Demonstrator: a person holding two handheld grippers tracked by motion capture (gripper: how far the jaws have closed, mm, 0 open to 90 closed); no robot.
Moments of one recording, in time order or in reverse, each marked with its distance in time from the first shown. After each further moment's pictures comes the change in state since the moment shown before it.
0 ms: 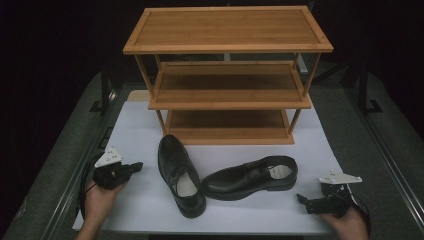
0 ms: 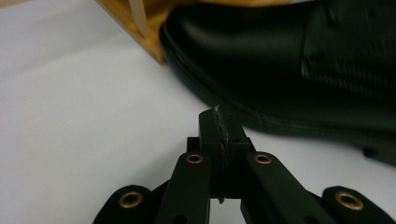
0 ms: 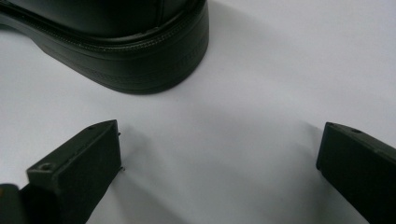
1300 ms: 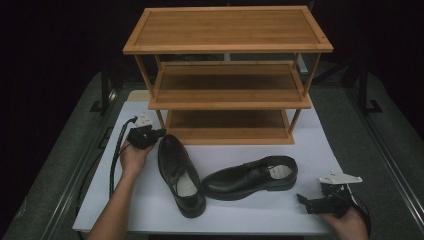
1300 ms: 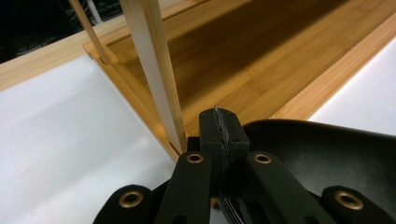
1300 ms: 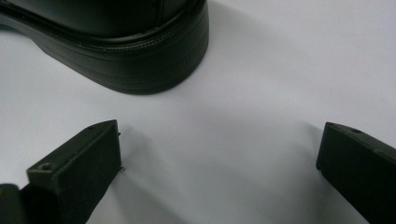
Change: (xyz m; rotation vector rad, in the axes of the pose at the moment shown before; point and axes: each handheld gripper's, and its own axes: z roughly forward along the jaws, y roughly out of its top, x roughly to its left) left arm 0.038 0.068 0.106 -0.034 0.057 0.087; right arm 0.000 0.000 0.000 -0.004 0.001 0.000
